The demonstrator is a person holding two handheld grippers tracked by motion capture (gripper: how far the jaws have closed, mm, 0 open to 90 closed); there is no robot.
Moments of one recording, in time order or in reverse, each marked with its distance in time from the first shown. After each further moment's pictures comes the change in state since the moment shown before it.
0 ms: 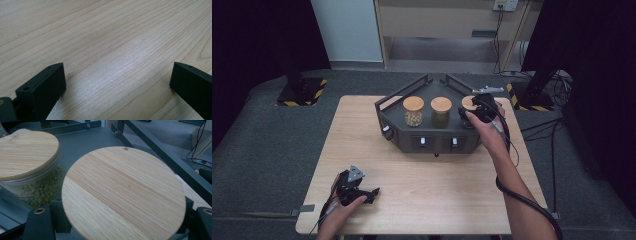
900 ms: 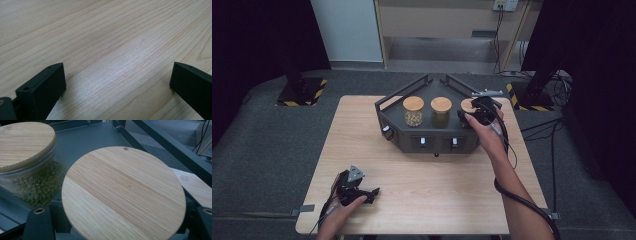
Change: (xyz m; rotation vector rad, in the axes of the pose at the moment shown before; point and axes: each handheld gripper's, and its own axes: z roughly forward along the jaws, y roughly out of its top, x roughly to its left) left arm 0.000 0.000 0.000 0.000 0.000 0.000; right arm -0.003 -0.010 0.008 0.001 0.016 0.031
